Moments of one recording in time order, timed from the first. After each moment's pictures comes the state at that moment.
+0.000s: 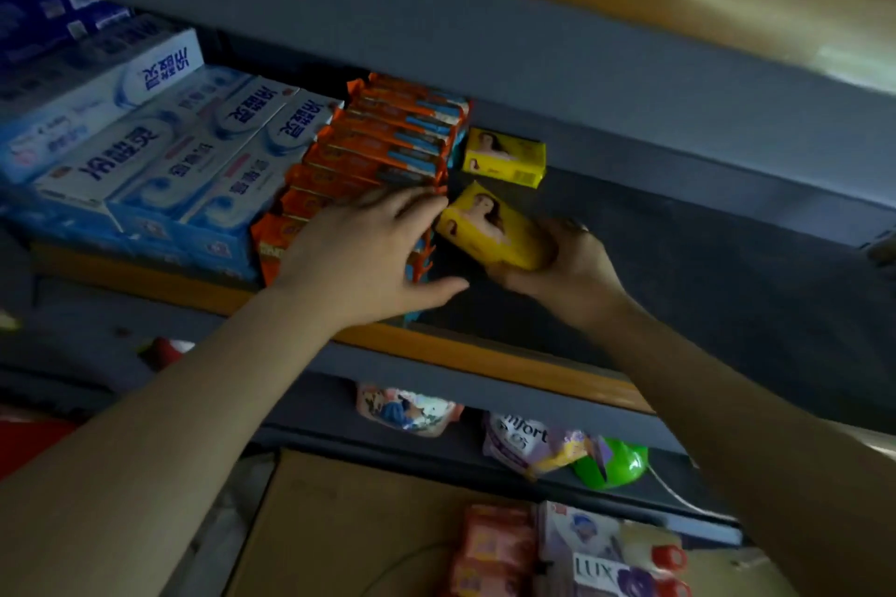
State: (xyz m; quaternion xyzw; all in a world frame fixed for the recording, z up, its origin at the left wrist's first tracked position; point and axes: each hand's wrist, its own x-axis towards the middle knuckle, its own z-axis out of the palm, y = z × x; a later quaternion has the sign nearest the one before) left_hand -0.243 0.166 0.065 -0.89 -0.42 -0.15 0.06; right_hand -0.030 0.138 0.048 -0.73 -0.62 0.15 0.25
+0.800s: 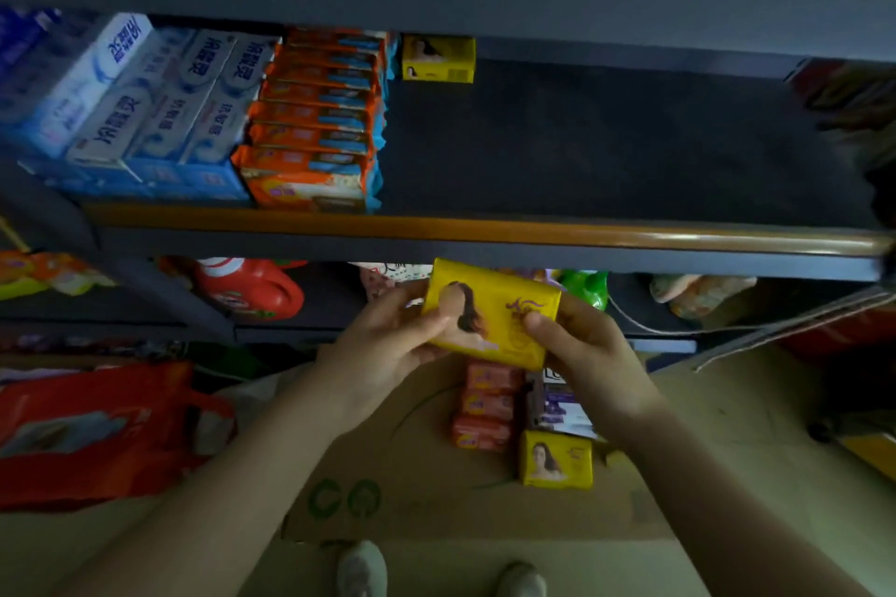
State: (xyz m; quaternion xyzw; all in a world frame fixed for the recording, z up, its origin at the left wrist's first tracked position) left_hand -0.238 -0.008 0.046 -0.40 -0.36 -0.27 -0.80; right_hand -0.062 -0.092 0.061 -0.56 -0.32 0.55 0.53
